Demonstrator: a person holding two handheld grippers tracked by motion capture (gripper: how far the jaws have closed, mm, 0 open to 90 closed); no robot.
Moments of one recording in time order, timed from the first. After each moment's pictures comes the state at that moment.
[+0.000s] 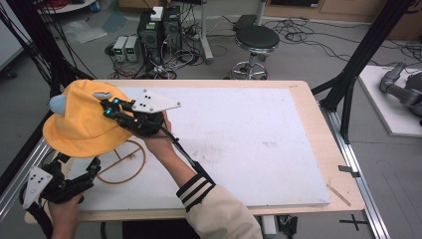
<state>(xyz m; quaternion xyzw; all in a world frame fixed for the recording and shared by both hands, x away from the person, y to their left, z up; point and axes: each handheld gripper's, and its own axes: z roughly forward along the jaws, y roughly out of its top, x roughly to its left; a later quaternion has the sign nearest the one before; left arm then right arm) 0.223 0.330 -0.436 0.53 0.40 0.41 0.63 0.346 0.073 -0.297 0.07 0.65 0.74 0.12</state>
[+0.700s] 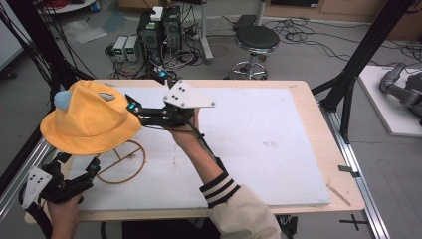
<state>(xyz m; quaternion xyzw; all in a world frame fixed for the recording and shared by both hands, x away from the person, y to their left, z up) 0.222 0.331 -0.437 0.53 0.40 0.41 0.62 0.340 0.003 -0.261 0.12 0.61 0.74 0.26</state>
